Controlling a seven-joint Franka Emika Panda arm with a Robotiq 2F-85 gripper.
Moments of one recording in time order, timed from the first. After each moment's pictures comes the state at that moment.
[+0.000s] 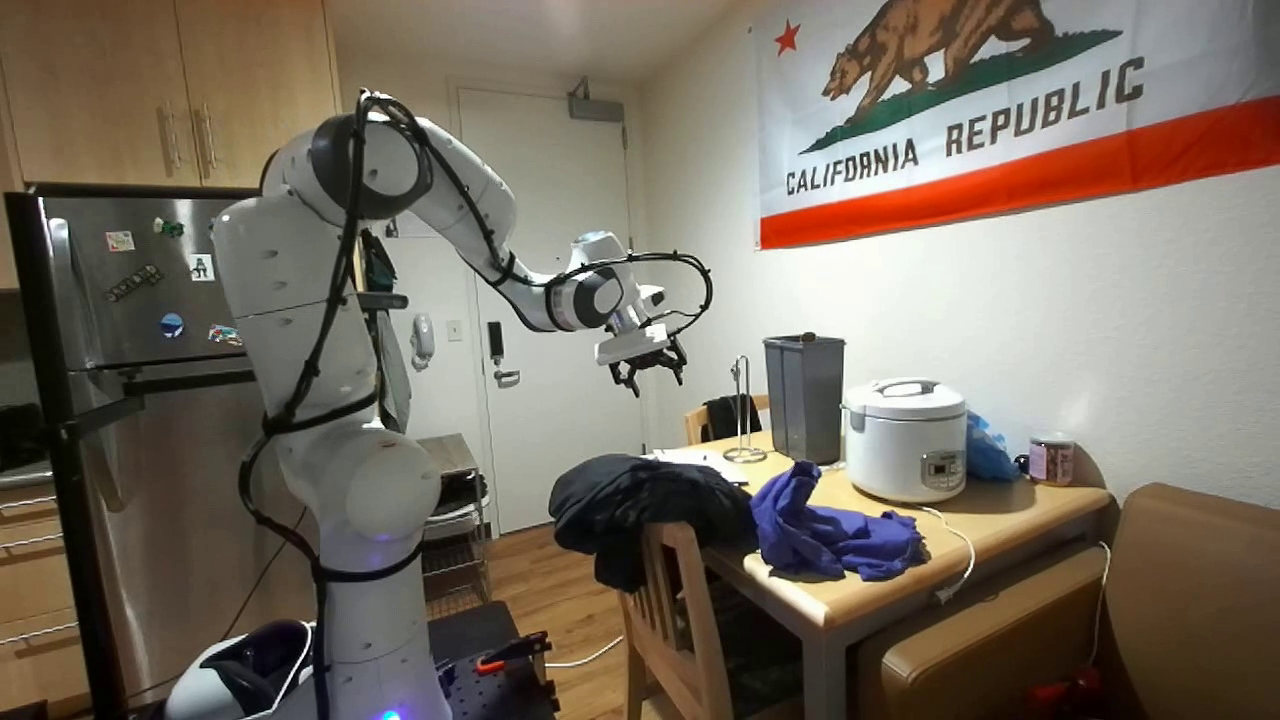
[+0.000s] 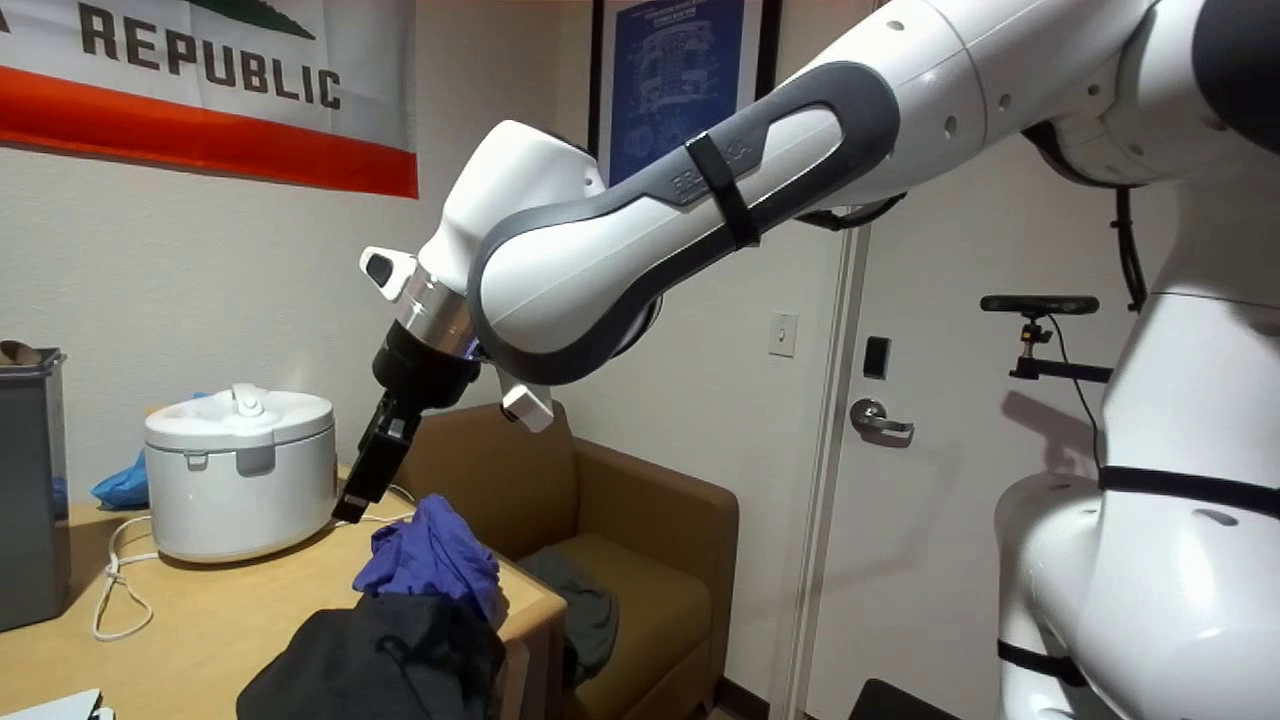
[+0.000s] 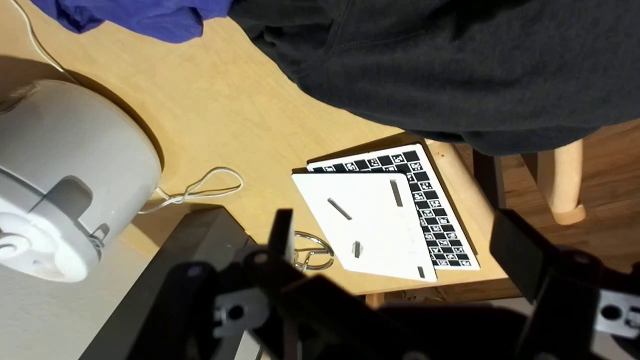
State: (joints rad) arm 0.35 -0.18 0.09 -2.36 0.00 2.72 -0.52
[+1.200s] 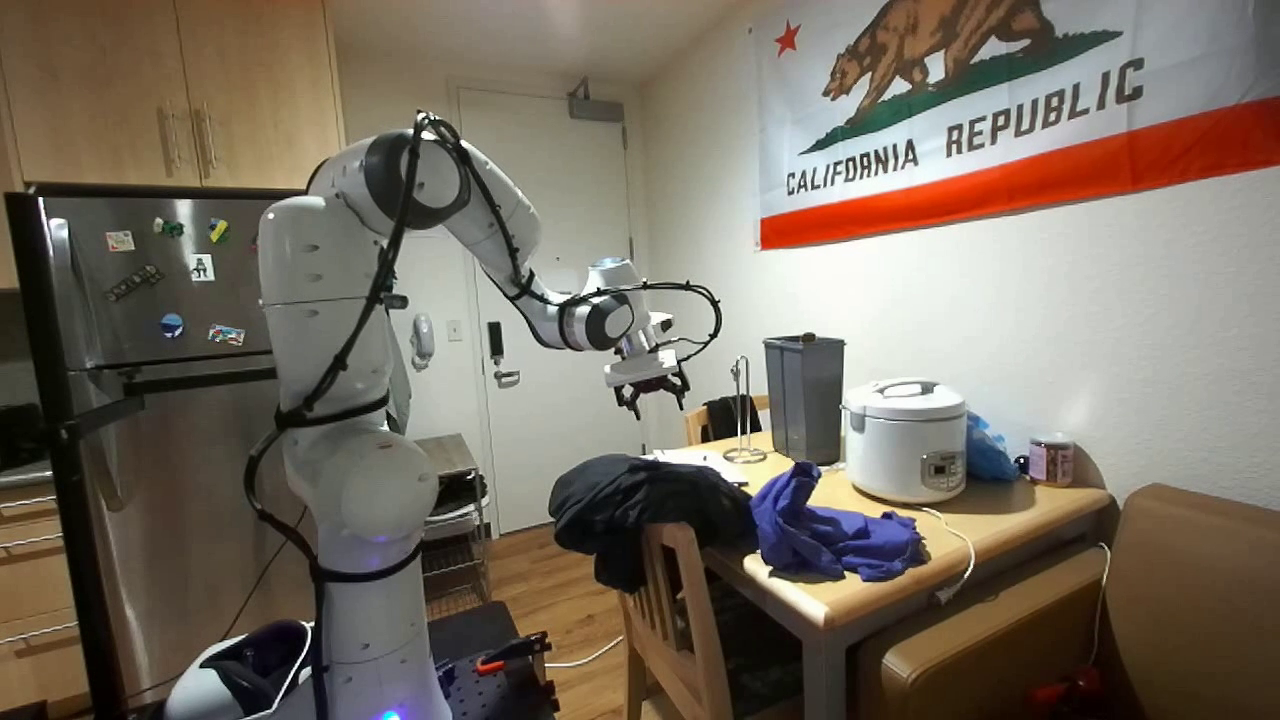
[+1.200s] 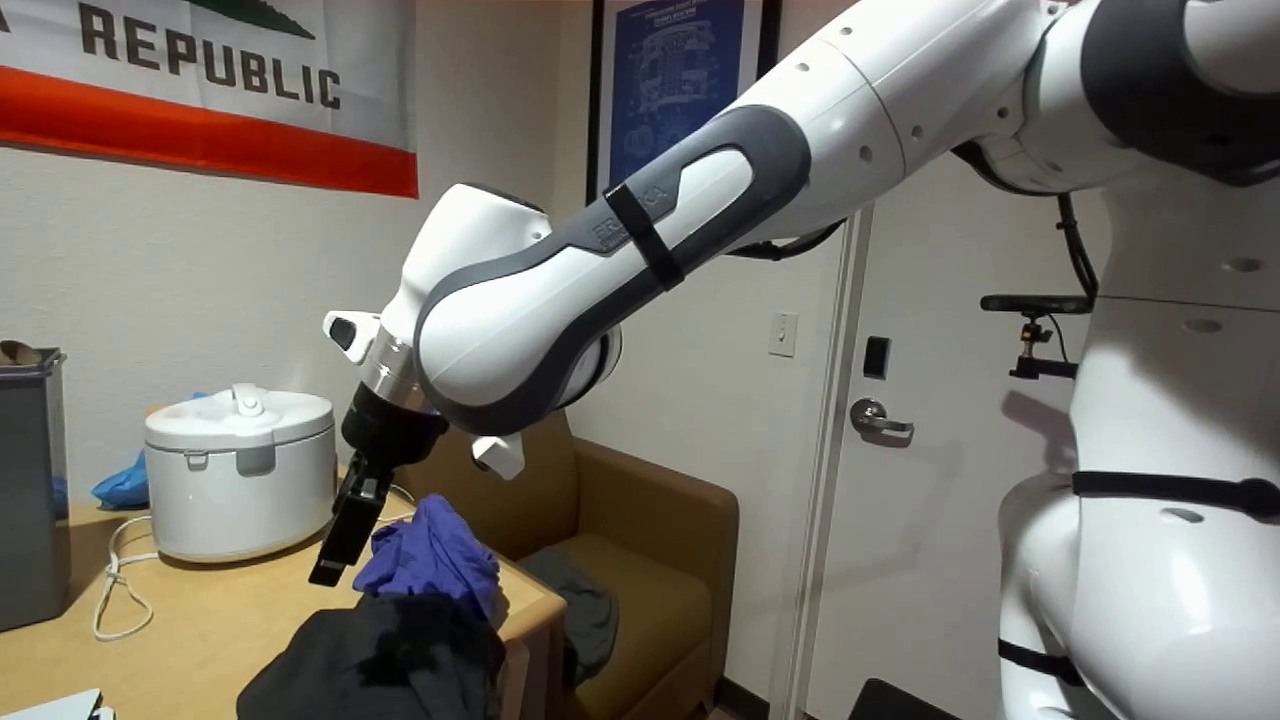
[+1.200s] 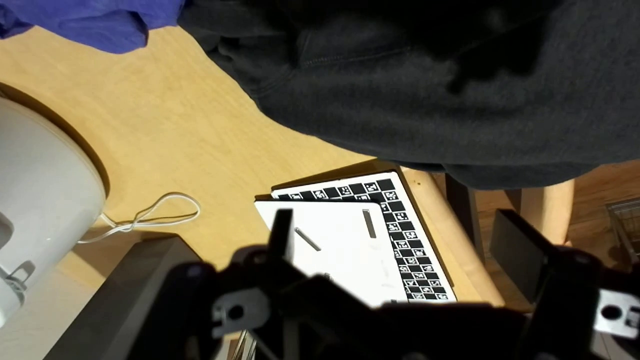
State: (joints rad) arm 0.32 -0.04 0.13 -2.31 0.07 2.74 -0.61
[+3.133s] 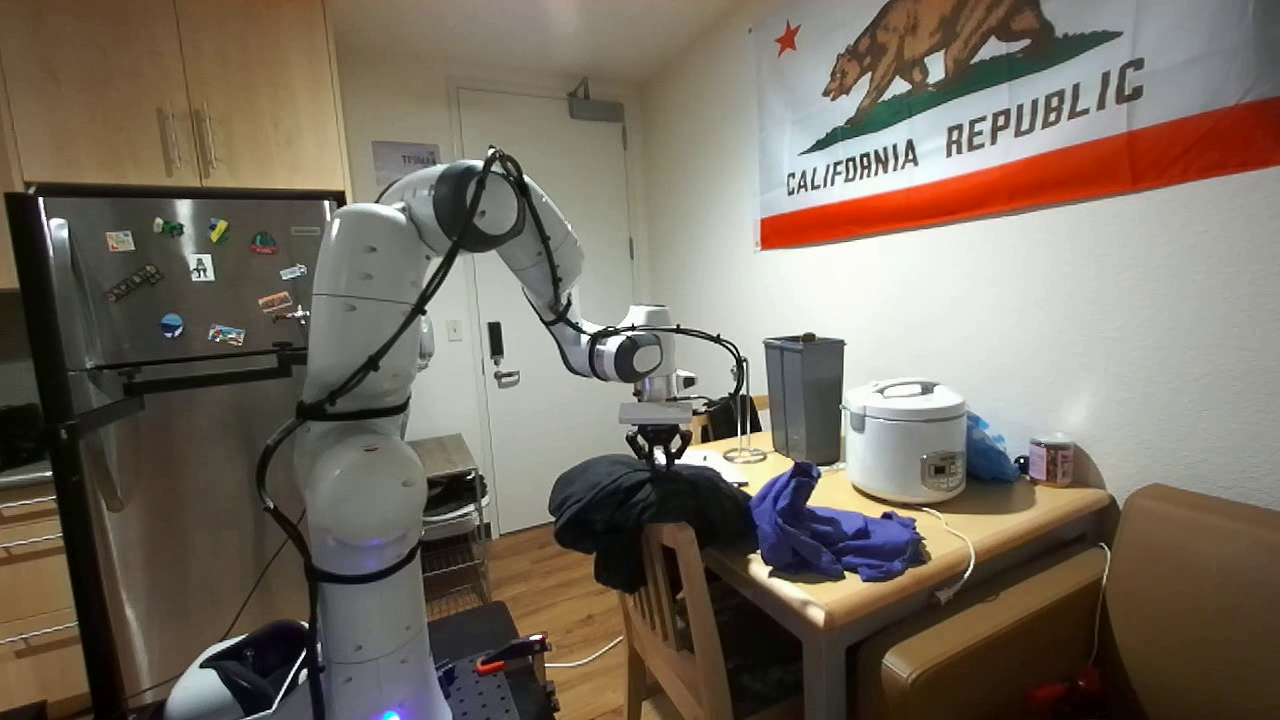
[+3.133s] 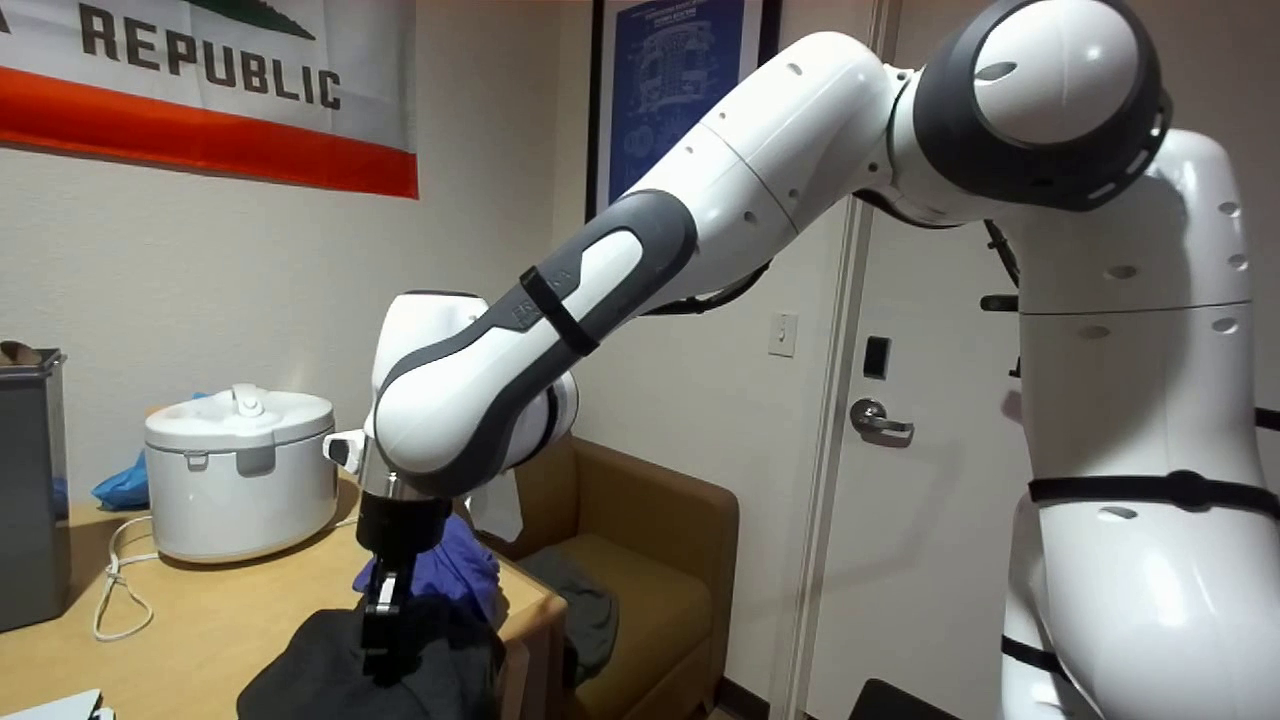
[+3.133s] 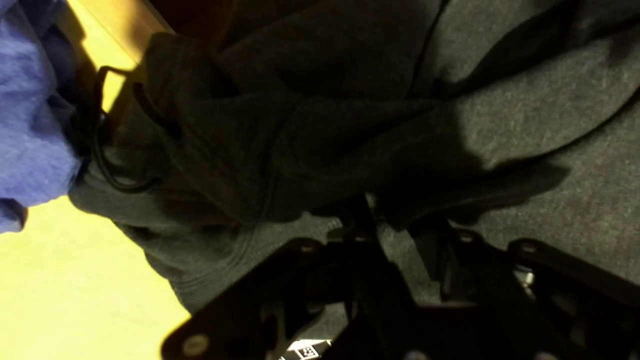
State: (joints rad) arm 0.19 0.18 0.21 -2.21 0.07 2.53 -0.60
